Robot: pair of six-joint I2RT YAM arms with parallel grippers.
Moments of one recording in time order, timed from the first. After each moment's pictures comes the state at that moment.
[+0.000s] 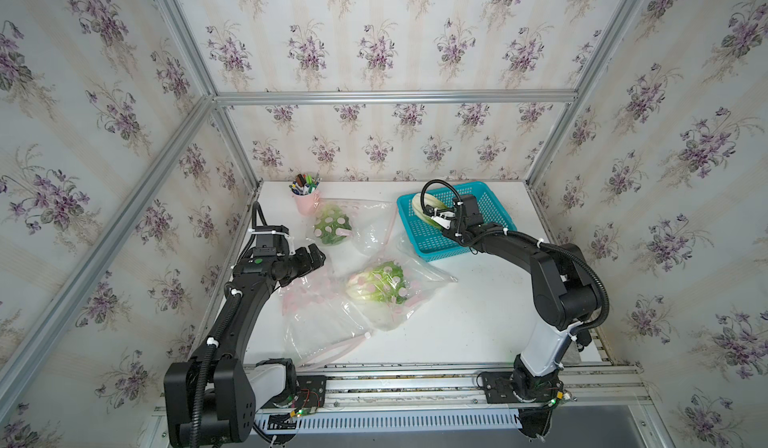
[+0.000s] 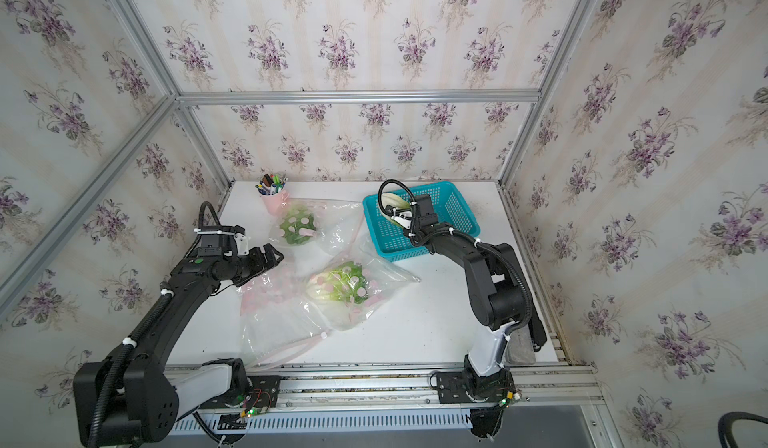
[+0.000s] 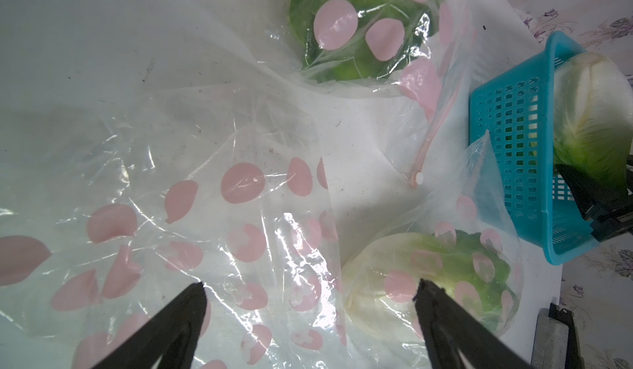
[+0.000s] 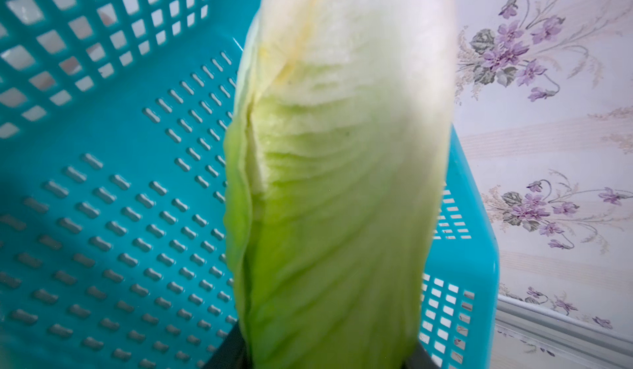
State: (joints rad) left arm 0.07 1.18 0.84 -0.65 0.31 -0.40; right arm 0.36 1.82 1.17 -0.06 0.14 -0.90
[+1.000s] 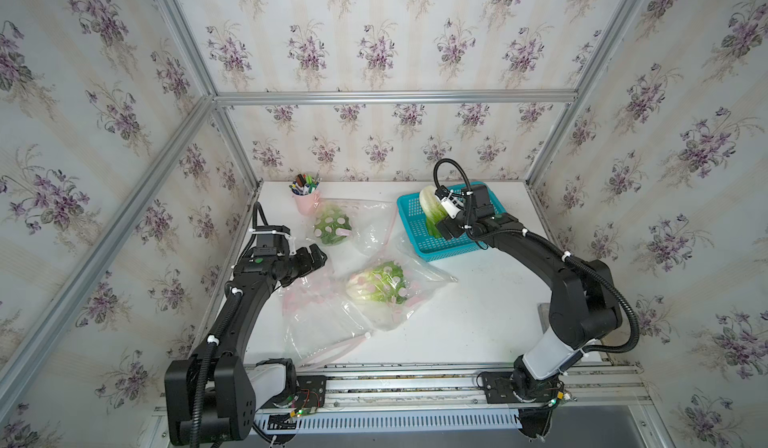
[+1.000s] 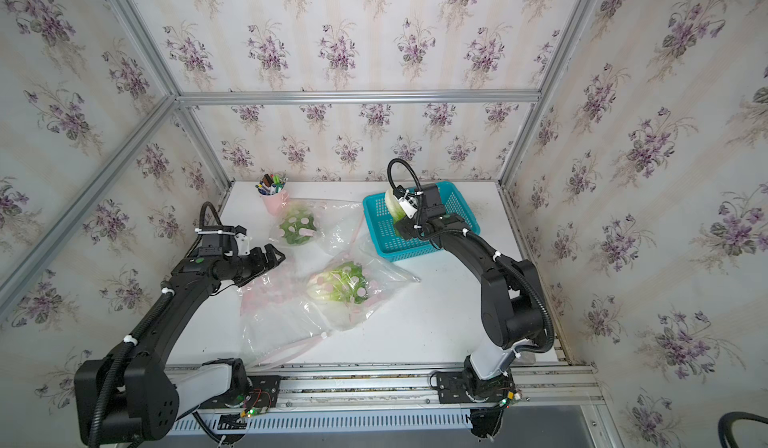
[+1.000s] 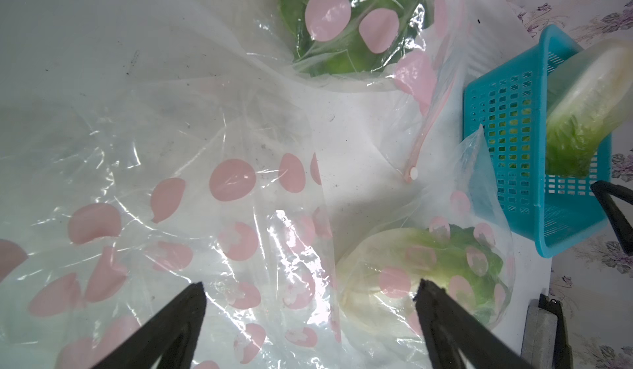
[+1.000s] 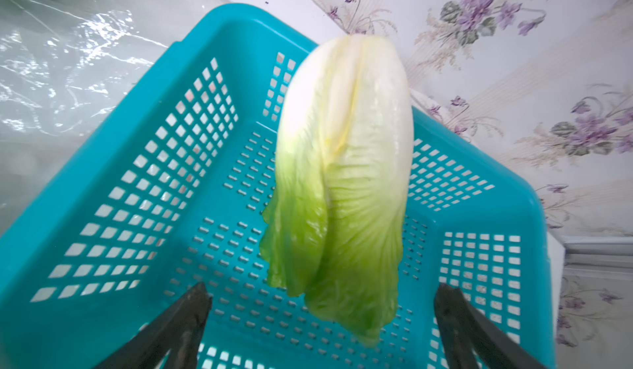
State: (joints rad) left arm 0.07 1.19 0.84 -0.64 0.34 -0.40; right arm 0.35 1.67 1.24 -0.32 -0.01 -0.44
